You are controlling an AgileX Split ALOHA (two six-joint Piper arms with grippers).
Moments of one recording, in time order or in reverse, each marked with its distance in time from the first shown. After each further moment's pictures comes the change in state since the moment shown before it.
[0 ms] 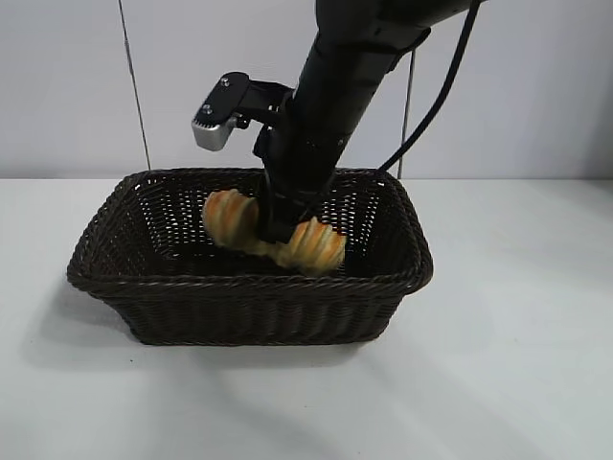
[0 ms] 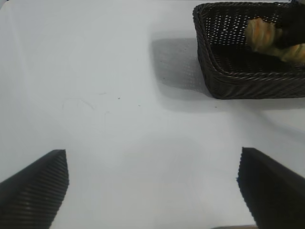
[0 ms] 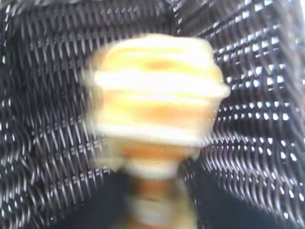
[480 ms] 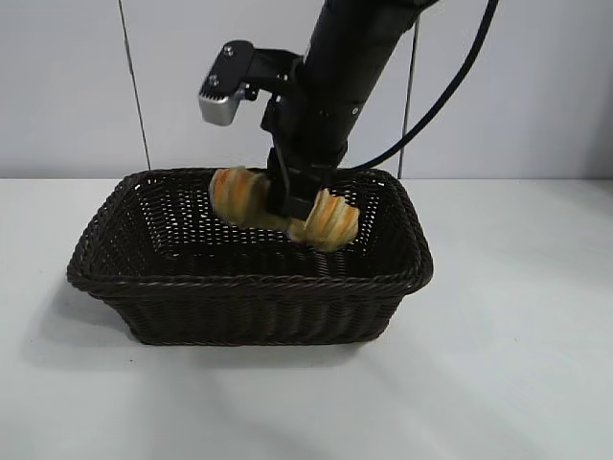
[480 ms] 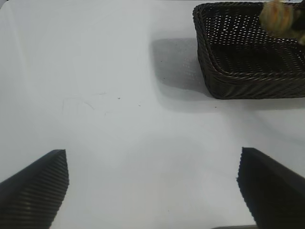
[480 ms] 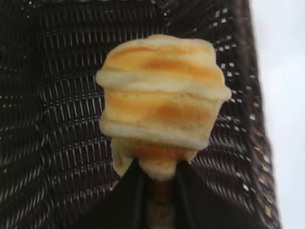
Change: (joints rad) left arm 0.000 0.000 0.000 0.000 0.000 0.000; right arm 0.000 0.005 0.067 -0.009 -0.047 -0.145
